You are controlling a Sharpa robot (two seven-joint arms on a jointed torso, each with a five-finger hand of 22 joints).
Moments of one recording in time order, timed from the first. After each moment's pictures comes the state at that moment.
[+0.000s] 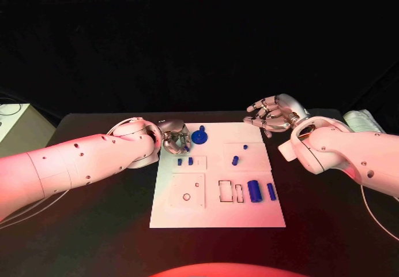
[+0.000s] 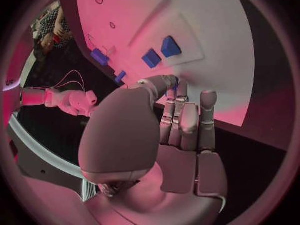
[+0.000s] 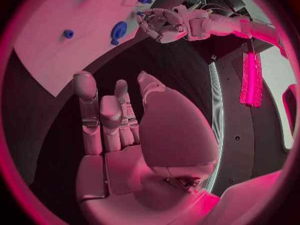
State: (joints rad) left arm 1.24 -0.67 -0.08 1.30 -1.30 -0.12 -0.12; left_hand 1.50 -0.24 0.62 0.11 0.29 1.01 0.13 0.33 0.37 1.12 0.07 0.39 0.17 1.29 0.01 1.45 0.99 0.17 0.94 0.12 1.24 0.92; right arm 1.33 -0.86 -0.15 1.54 -0.76 -0.60 0.00; right_hand 1.40 -0.19 0.19 0.29 0.21 0.86 0.15 0.28 0.31 1.06 0.07 0.66 0.67 1.39 -0.01 1.09 1.07 0.14 1.32 0.09 0.73 0.94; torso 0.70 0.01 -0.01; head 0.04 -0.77
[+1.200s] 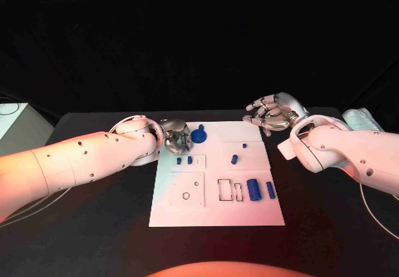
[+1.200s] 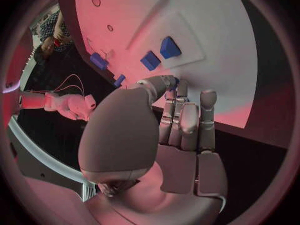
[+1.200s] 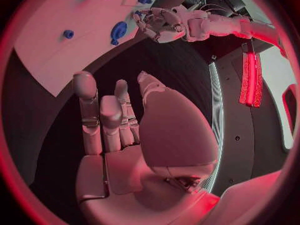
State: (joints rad) left arm 1.24 -0.64 -0.09 1.27 -1.33 -0.08 -0.12; left_hand 1.48 -0.24 0.61 0.10 0.29 1.03 0.13 0.33 0.38 1.14 0.07 0.38 0.18 1.29 0.01 1.45 0.98 0.17 0.93 0.12 1.24 0.91; right arm 1.33 -0.86 -0.15 1.55 -0.76 -0.60 0.00; right_hand 1.40 -0.19 0.19 0.29 0.21 0.86 0.15 0.28 0.31 1.06 0.07 0.66 0.67 1.39 -0.01 1.09 1.07 0.14 1.32 0.09 0.73 0.94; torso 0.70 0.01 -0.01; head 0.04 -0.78
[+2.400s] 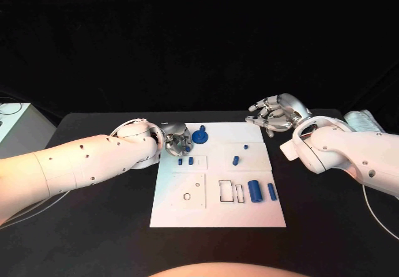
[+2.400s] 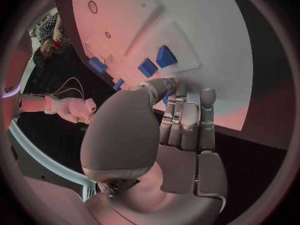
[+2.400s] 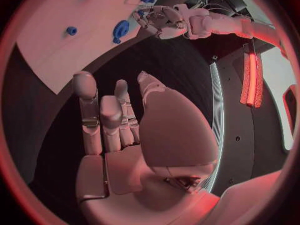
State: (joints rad) left arm 1.23 -0.65 -0.09 1.28 -1.35 -0.09 -0.13; left_hand 1.46 -0.24 0.60 0.09 0.29 0.93 0.15 0.25 0.36 1.12 0.08 0.35 0.20 1.28 0.02 1.45 0.95 0.17 0.91 0.12 1.22 0.89; right arm 1.33 -0.86 -0.15 1.53 -0.76 -0.60 0.00; right_hand 1.40 -0.19 0.19 0.29 0.21 0.86 0.15 0.28 0.30 1.06 0.07 0.66 0.67 1.39 -0.01 1.09 1.07 0.14 1.32 0.09 0.73 0.94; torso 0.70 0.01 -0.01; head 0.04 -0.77
